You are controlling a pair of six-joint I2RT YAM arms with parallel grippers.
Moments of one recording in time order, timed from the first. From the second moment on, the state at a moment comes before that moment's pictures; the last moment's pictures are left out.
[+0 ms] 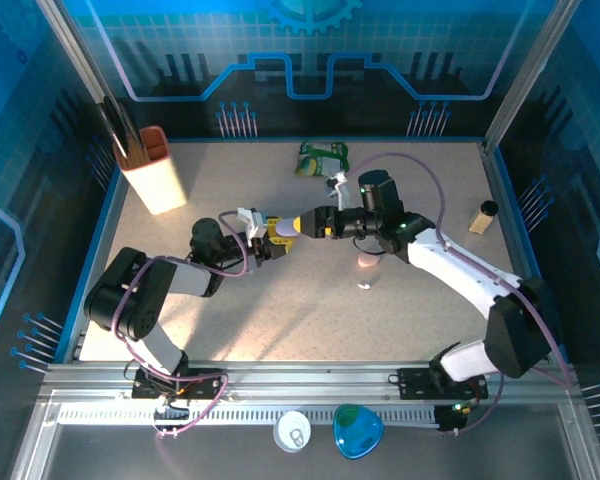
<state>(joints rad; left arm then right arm) -0.29 1.66 0.51 1.22 0.93 -0.07 0.54 1.45 1.05 -0.09 -0.71 0.65</state>
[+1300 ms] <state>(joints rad) -0.28 1.61 0.51 1.17 0.96 -0.01 0.53 1.59 0.91 0.32 -0.88 1.05</state>
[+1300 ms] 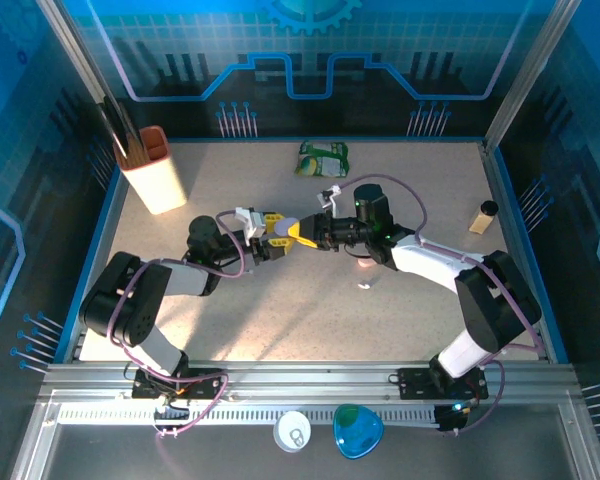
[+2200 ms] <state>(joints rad) -0.29 1.48 0.49 0.79 0.96 0.23 0.39 1.71 0.81 0.09 -0.67 0.78</state>
